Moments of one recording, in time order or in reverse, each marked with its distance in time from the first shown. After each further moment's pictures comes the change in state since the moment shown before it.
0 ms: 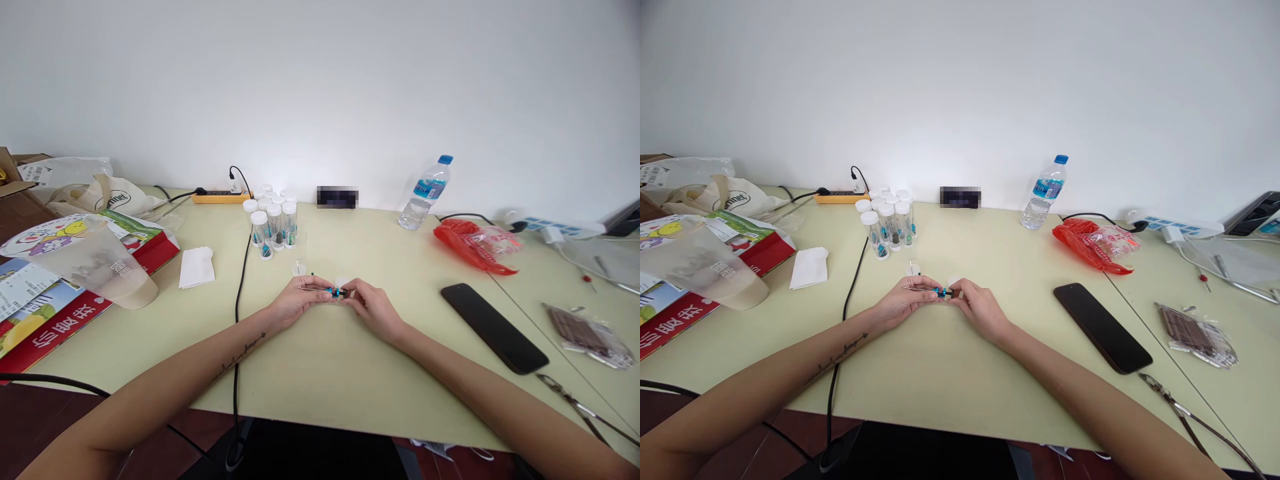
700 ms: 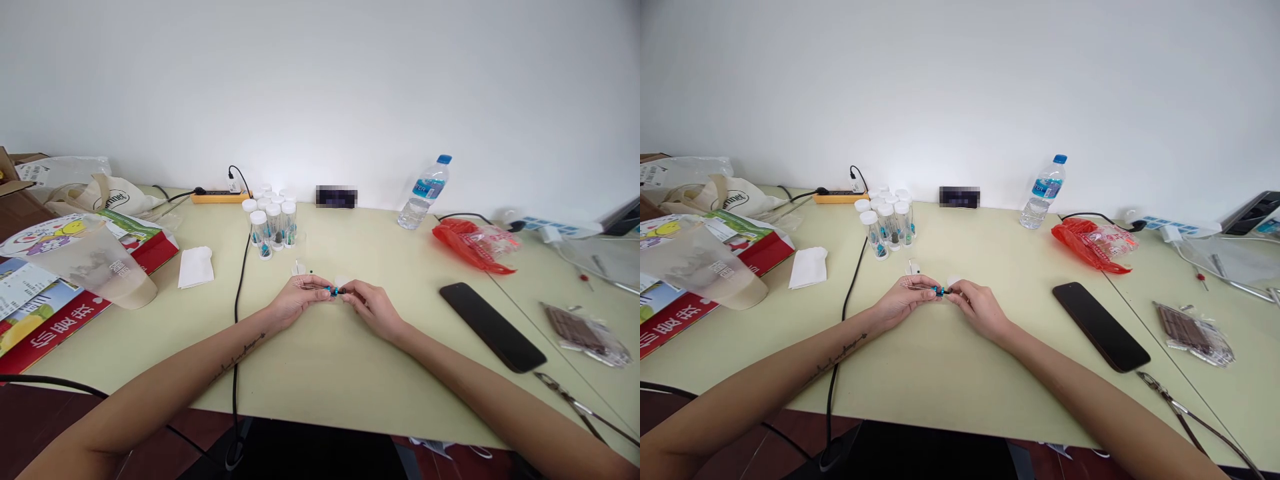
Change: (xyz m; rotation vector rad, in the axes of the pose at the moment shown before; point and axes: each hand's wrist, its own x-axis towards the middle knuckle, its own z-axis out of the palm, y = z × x) left_hand 0.001 -0.001 0.000 -0.006 0.028 0.052; right_hand 0.000 -0.001 -0.002 0.012 0.019 -0.036
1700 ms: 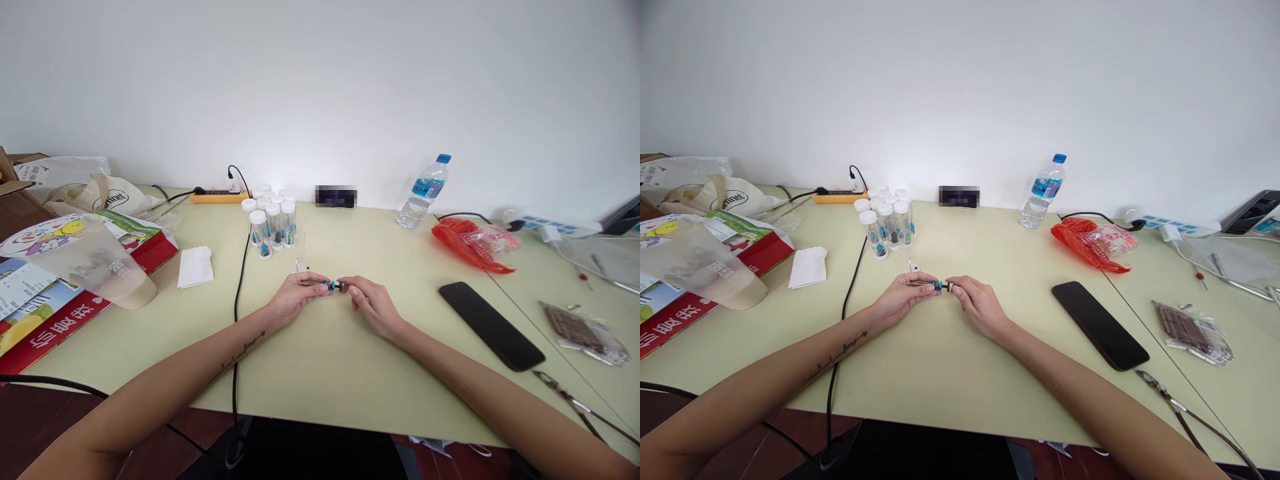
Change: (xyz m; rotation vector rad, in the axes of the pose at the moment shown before) left_hand 0.004 -0.003 -0.006 -0.063 0.039 0.018; right_hand -0.001 -0.001 -0.002 0.086 0.041 -0.019
